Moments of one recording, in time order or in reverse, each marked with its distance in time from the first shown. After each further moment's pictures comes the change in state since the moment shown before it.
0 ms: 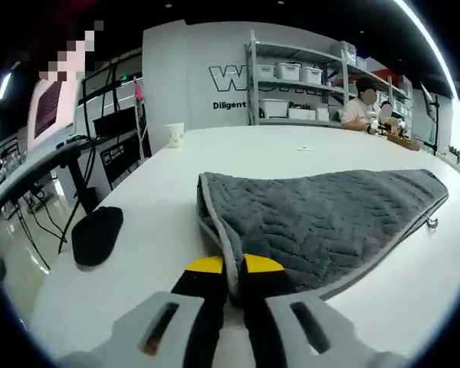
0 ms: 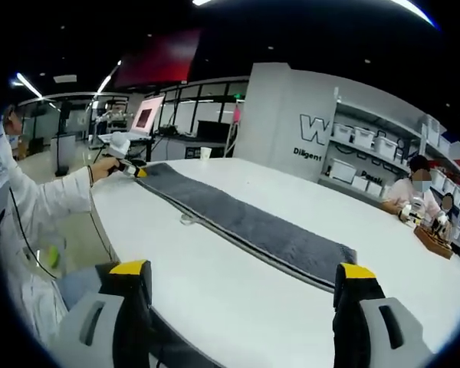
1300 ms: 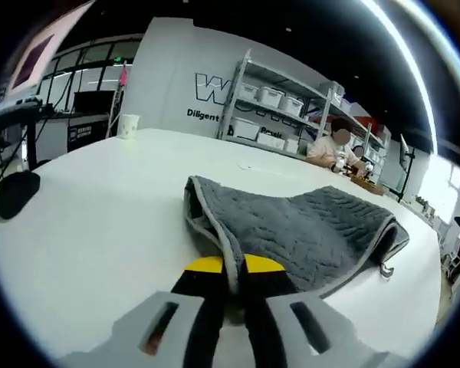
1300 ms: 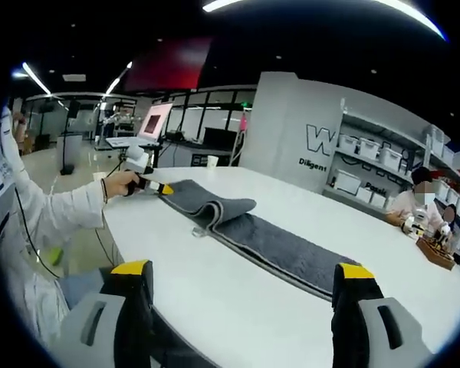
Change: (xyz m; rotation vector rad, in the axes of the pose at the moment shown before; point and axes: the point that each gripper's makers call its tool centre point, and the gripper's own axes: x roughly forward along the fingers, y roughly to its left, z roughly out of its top) left arm 0.020 -0.116 0.016 -0.192 -0.098 -0.245; right arm -0.006 0.011 0.020 -0.031 -0.060 0.032
